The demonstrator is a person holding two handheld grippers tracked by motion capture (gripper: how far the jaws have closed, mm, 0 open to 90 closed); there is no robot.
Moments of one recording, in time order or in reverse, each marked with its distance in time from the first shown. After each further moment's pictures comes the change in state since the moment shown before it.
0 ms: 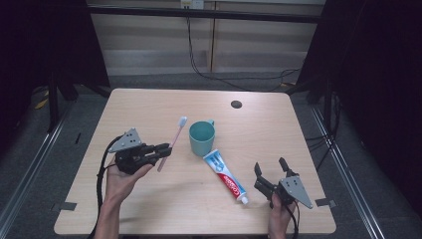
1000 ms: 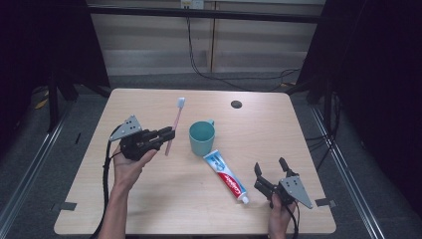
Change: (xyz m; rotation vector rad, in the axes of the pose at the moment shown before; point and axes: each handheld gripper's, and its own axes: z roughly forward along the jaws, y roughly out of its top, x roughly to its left) left arm 0.020 0.016 0.019 -0.131 0.030 -0.047; right arm 0.000 0.000 0.000 -0.003 0.000 0.000
